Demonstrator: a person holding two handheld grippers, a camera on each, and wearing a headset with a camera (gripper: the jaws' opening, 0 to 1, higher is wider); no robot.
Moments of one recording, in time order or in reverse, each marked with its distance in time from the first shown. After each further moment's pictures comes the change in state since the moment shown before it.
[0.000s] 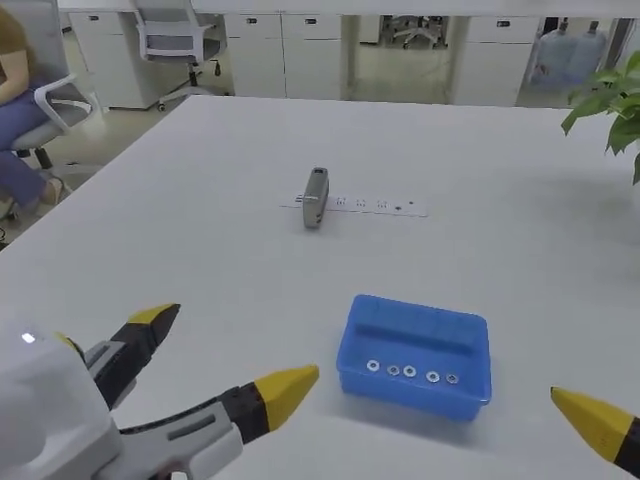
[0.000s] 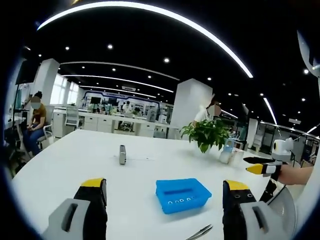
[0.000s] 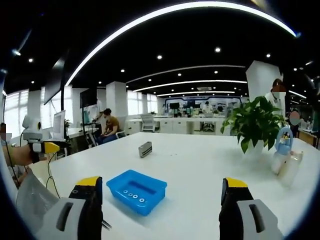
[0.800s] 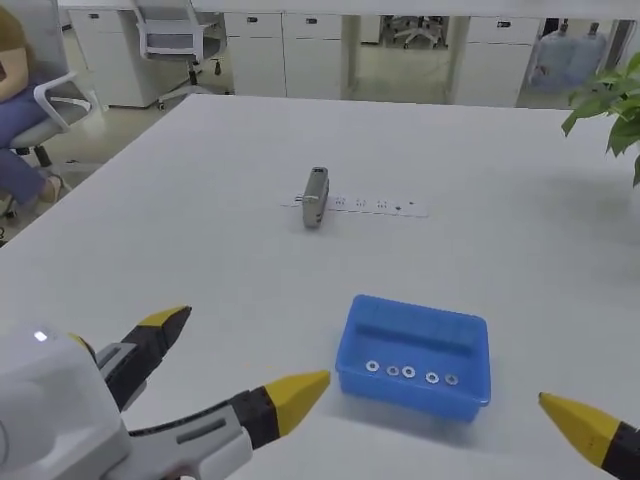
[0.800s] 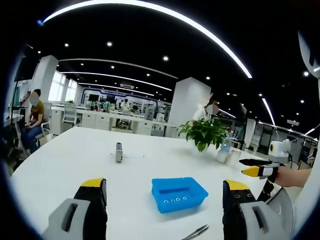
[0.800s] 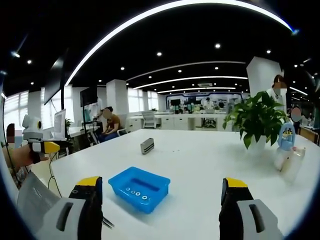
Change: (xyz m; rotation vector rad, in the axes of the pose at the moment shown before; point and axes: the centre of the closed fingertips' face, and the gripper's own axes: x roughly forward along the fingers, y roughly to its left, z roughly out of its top) left arm 0.005 -0.006 -0.003 -0.013 0.018 -0.021; right arm 0.005 0.005 -0.009 0.016 0.033 0.016
